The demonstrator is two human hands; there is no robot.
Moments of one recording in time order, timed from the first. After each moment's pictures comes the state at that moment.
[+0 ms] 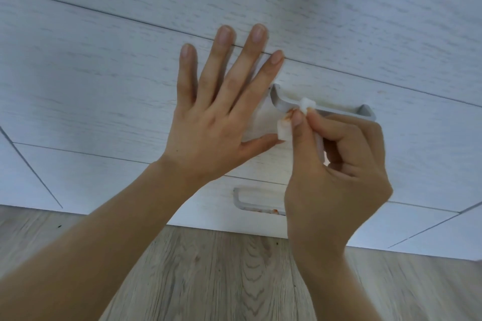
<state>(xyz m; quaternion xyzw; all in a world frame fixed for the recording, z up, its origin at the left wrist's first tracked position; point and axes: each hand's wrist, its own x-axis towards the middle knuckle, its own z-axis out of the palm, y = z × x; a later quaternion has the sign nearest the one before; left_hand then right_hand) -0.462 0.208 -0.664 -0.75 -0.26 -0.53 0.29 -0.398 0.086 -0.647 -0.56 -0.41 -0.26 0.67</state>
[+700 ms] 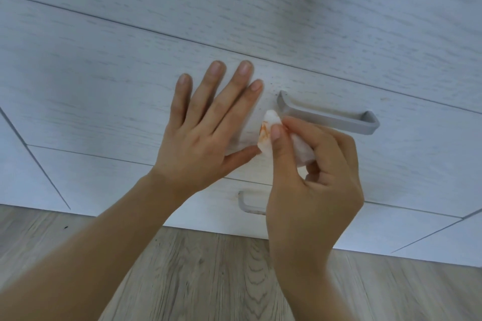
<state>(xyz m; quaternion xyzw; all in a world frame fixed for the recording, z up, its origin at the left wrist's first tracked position) -0.482 0.220 -0.688 -0.75 -0.24 -0.54 0.29 -0.427 0.087 -0.648 -0.59 -0.40 -0.18 0.68</state>
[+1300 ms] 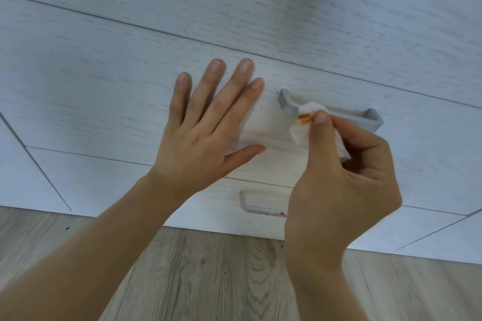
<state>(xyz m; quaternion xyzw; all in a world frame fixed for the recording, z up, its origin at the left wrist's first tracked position) -0.486 0.217 -0.686 -0.77 -0.24 -0.53 0.28 -0.423 0.091 -0.633 -0.54 -0.22 -0.11 0.80</state>
